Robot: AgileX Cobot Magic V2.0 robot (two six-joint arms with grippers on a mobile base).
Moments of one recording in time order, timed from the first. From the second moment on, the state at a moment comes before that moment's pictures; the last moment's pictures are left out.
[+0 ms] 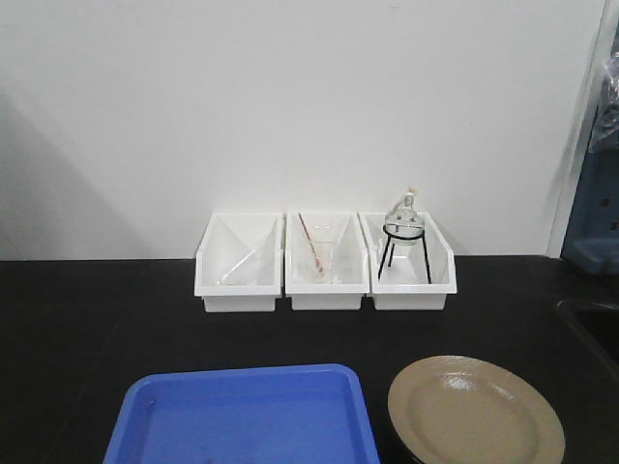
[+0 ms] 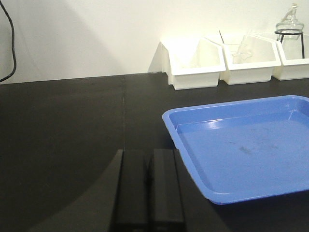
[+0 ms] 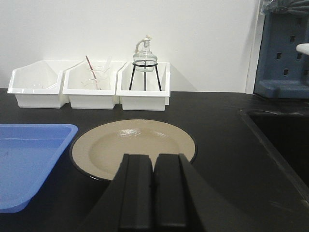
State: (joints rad) left arm -0.06 -0.01 0.03 -0.08 0.16 0.15; right arm 0.08 -0.01 0.03 -0.08 0.09 0.05
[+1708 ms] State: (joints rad) left arm -0.06 0.26 -0.45 -0.08 0.14 0.15; right arm 0.08 0.21 -0.39 -0.11 0.26 0.07
